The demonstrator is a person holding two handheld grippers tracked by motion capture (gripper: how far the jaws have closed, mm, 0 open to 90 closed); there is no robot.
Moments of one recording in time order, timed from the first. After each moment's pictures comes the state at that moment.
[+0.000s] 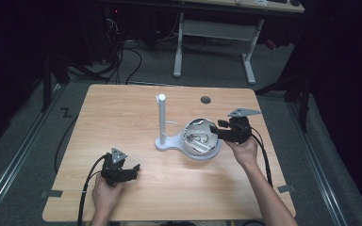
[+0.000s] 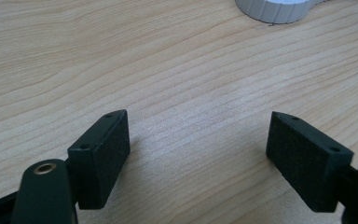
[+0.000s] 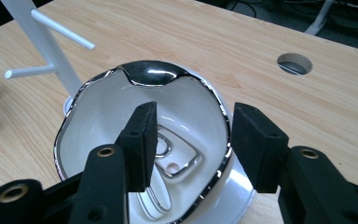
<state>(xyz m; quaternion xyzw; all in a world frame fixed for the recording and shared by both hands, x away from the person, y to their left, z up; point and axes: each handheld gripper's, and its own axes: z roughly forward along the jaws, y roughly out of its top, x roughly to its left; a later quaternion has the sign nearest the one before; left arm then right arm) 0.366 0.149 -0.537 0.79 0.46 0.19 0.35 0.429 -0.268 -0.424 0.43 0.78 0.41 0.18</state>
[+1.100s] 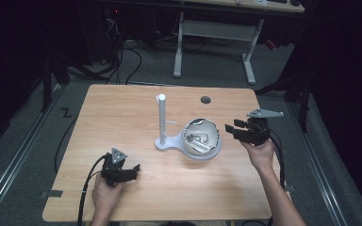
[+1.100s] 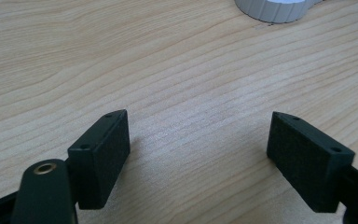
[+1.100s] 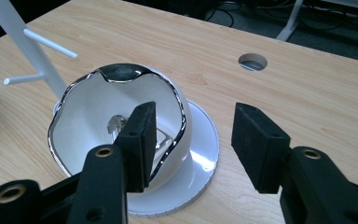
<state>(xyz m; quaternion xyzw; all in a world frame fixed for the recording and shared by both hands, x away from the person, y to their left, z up) 0.365 0.148 -0.537 0.79 0.46 0.19 0.35 0.406 -0.306 -0.402 0.46 0.76 0.41 0.21</state>
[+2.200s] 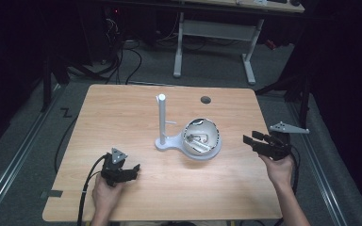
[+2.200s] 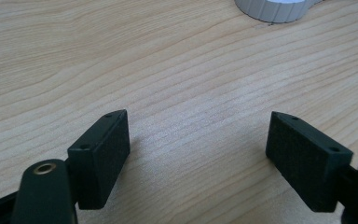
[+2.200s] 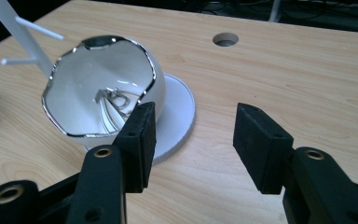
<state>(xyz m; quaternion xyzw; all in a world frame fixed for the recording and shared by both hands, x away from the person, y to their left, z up) 0.365 0.148 -0.537 0.79 0.46 0.19 0.35 0.360 -0.356 -0.415 0.50 0.73 0.42 0.21</state>
